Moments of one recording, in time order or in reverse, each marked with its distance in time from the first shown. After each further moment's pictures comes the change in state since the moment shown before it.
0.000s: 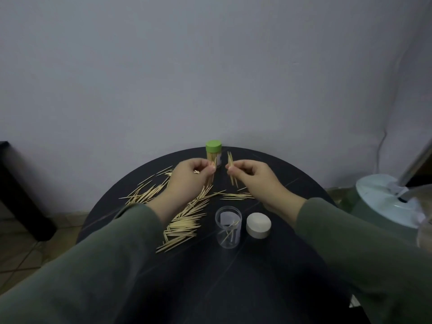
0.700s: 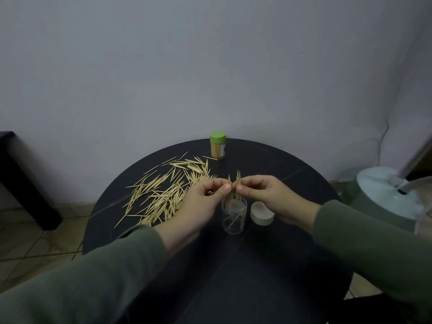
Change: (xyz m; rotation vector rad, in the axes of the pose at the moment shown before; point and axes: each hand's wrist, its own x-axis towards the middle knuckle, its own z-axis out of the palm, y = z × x) left_hand -0.069 -0.009 0.013 -0.412 -0.156 -0.161; right_hand -0.050 0.001 -0.005 0.159 -0.284 0.094
